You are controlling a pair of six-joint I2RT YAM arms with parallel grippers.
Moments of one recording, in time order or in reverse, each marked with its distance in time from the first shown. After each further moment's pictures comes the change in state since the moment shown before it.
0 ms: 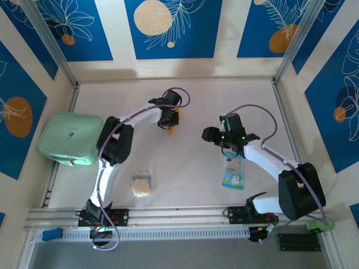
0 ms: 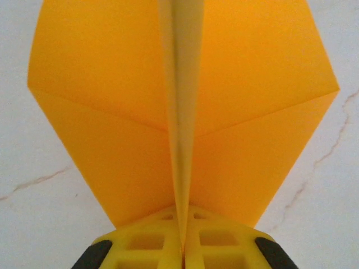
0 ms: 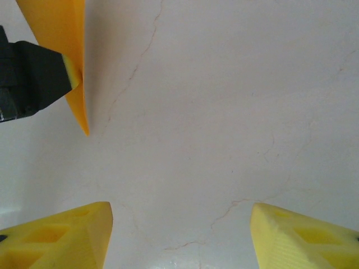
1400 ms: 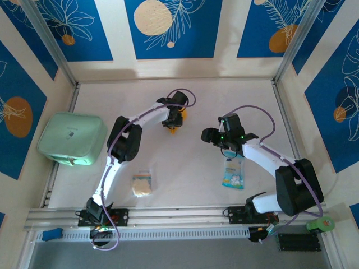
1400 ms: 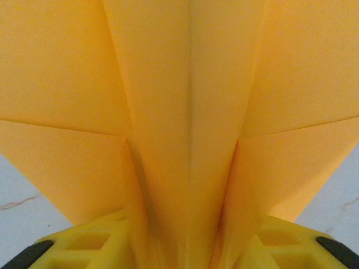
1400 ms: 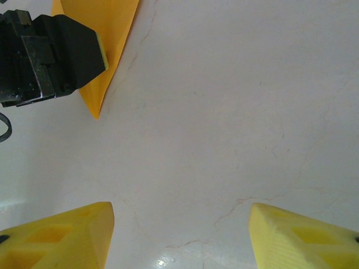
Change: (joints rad) left arm -0.034 0.139 0.175 -0.117 -0.094 -0.040; right arm -0.007 0.041 -0.001 0.019 -0.045 0.004
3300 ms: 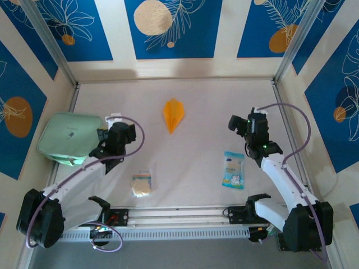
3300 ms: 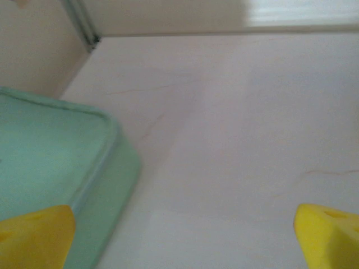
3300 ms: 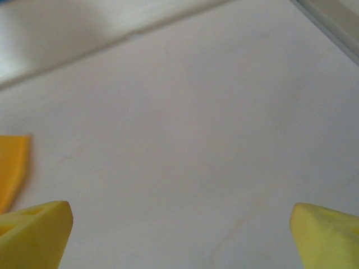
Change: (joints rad) left arm 0.176 -1.299 -1.386 0.748 -0.472 0.312; right arm -0.199 -0.342 -0.083 0.012 0.496 -0.231
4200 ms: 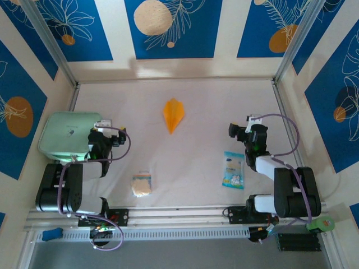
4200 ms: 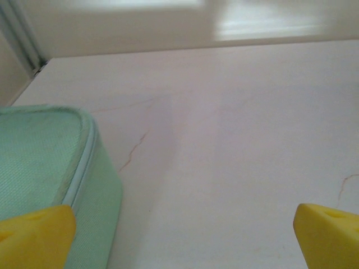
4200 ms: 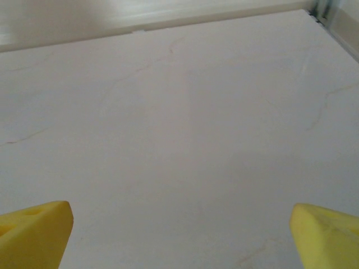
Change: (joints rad) left arm 0.435 0.337 -0.273 0.892 0.657 0.275; right arm -0.138 0.298 -0.269 0.742 -0.227 -0.288
